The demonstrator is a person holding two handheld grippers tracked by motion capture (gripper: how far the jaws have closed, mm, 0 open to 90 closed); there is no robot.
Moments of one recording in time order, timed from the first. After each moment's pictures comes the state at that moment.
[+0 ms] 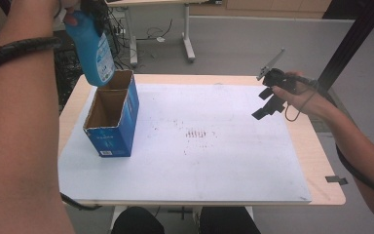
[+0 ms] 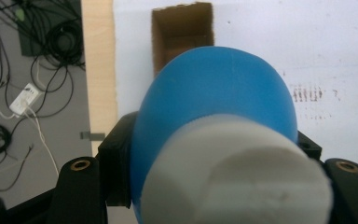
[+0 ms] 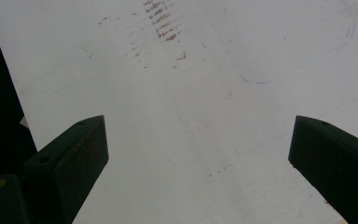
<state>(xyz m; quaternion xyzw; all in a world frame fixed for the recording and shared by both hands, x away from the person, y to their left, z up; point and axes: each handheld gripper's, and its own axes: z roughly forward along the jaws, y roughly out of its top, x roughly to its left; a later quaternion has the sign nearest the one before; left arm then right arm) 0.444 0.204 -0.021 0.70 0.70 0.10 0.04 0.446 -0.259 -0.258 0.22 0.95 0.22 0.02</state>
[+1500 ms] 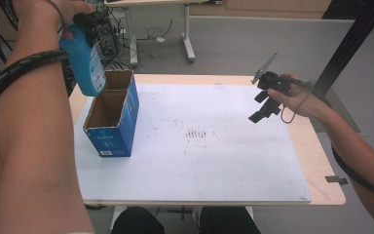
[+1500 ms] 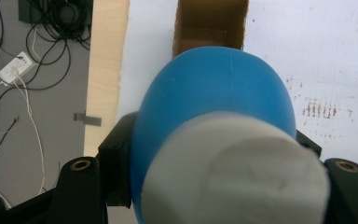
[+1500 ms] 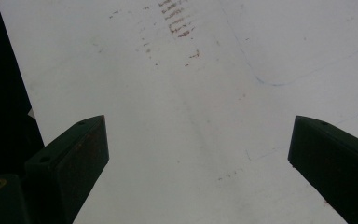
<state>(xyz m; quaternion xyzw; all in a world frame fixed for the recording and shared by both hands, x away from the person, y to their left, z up) 0.448 0.229 -0.056 0.66 0.75 0.09 0.04 0.445 -0.247 -0.265 0.20 0.96 0.21 0.01</state>
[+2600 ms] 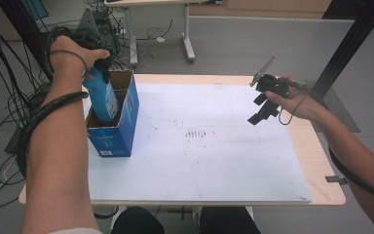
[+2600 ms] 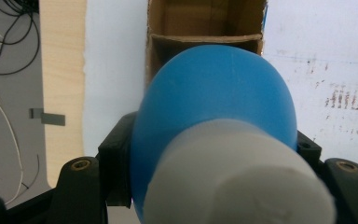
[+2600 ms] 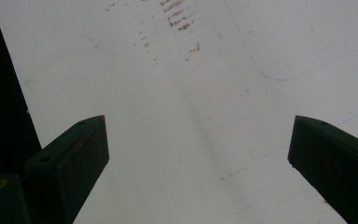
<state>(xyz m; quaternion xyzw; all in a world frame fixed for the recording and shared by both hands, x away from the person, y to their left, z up) 0.464 0.233 -0.173 0.67 0.75 0.03 0.03 0.448 -0.246 -0.276 0.20 0.96 0.20 0.00</state>
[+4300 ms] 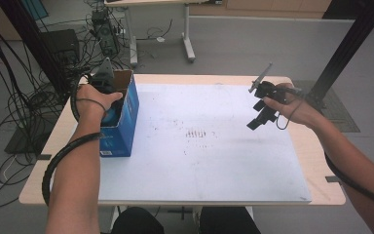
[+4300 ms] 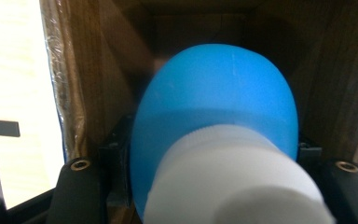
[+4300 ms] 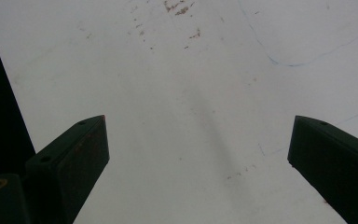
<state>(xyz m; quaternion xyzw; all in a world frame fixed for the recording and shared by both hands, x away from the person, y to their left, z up) 0.458 0.228 -0.283 0.68 0.73 0.03 0.00 0.451 -0.250 -0.300 0.22 0.96 0.20 -0.02</state>
